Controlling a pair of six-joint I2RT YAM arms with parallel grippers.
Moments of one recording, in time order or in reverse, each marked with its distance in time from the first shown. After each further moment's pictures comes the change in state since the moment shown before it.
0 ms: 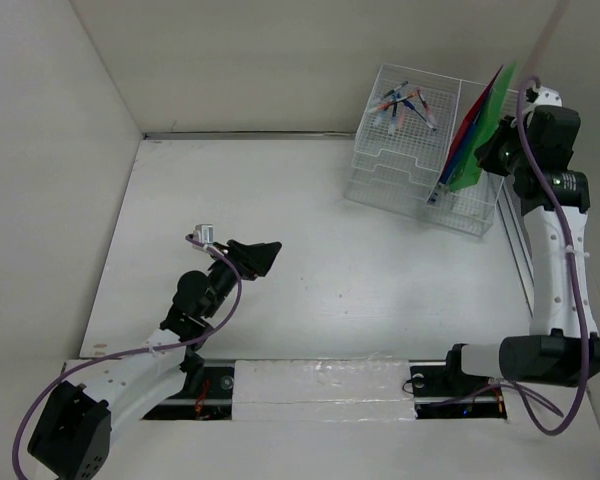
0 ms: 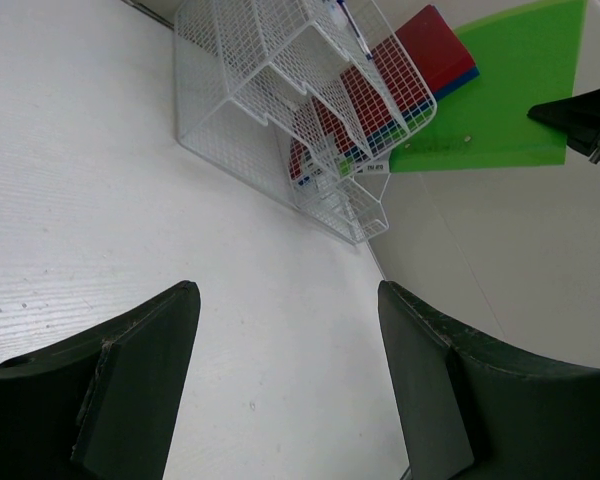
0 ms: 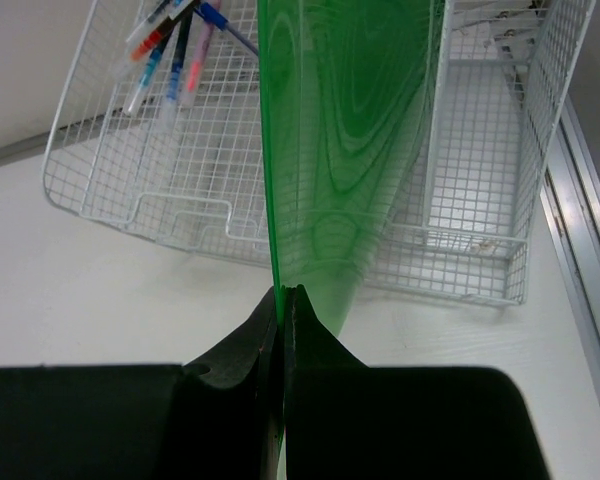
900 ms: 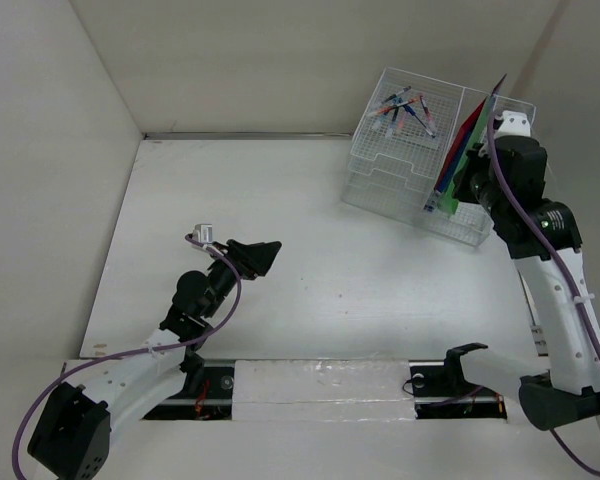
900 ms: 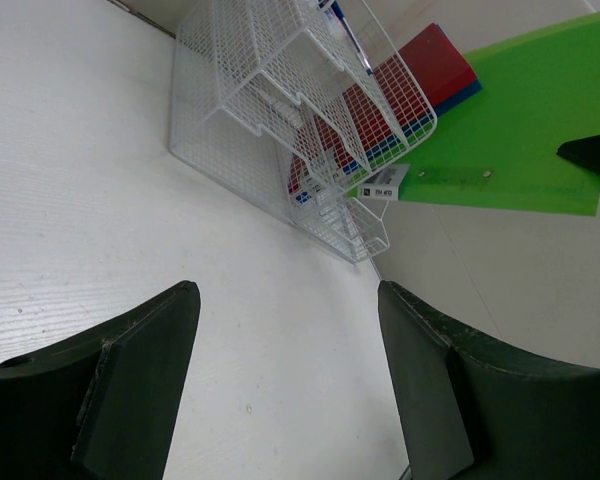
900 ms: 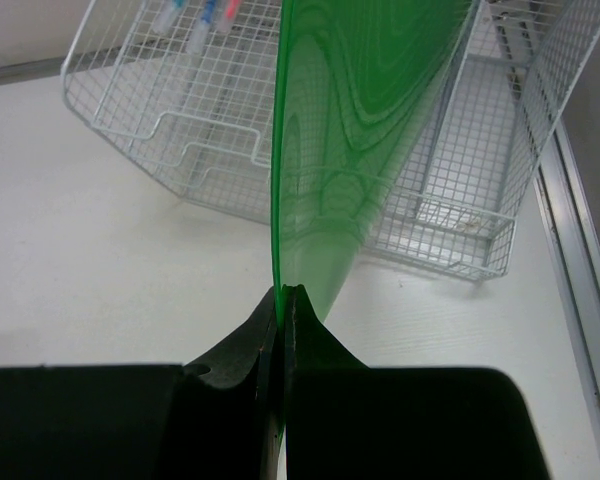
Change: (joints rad) left arm 0.000 -0.004 0.004 -0.002 0.000 0.000; right arm 0.348 -0.194 -0.077 -0.130 0.321 0.010
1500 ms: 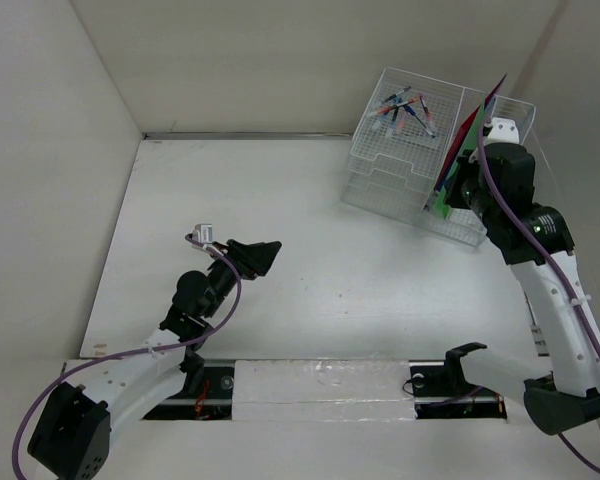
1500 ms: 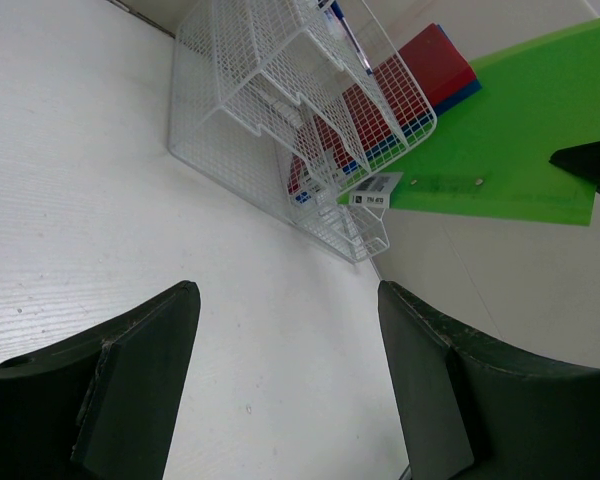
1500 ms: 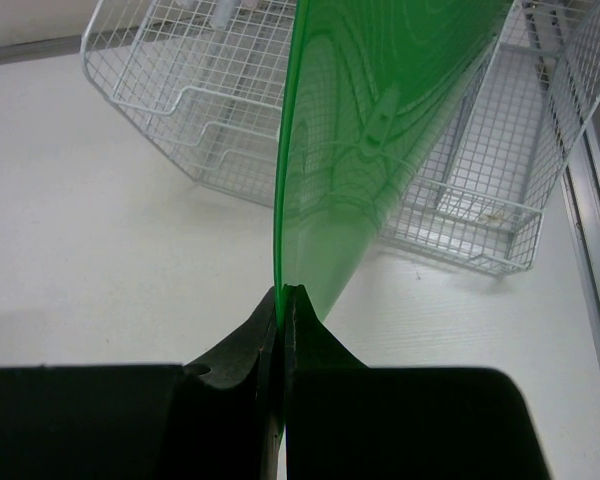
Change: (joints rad) left arm 0.000 0.000 0.000 0.000 0.000 0.000; right arm 0.050 -0.018 -0.056 0.024 0.020 0.019
